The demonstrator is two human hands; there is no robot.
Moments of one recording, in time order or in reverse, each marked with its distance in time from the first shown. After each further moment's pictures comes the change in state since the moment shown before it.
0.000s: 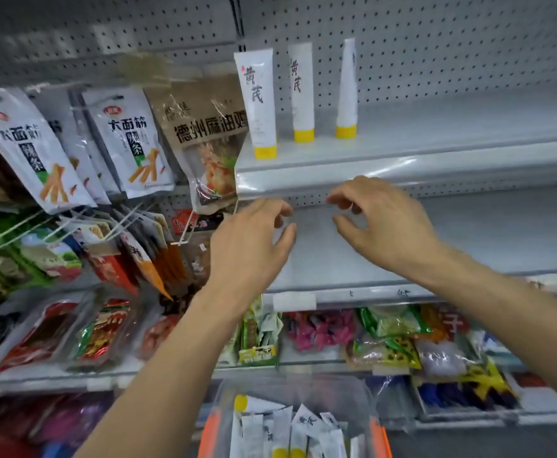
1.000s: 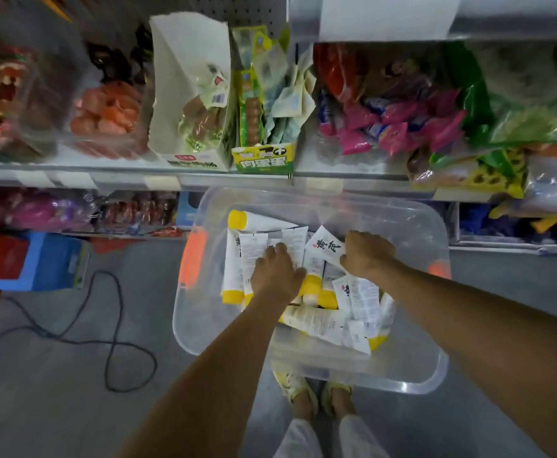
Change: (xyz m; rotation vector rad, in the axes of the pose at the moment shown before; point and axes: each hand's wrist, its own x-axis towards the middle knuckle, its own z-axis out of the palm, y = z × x) left_hand -0.335 -0.137 0.364 -0.086 -1.081 -0.841; right_hand -0.269 0.036 0.429 -0.119 -1.284 0.575
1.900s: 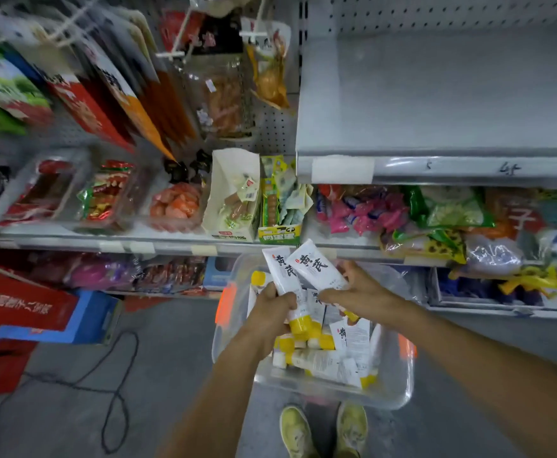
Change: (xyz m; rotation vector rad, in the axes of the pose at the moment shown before) left_hand -0.134 0.023 -0.121 -1.135 -0.142 -0.068; right_hand -0.152 -0.009 -0.107 0.869 -0.087 -0.274
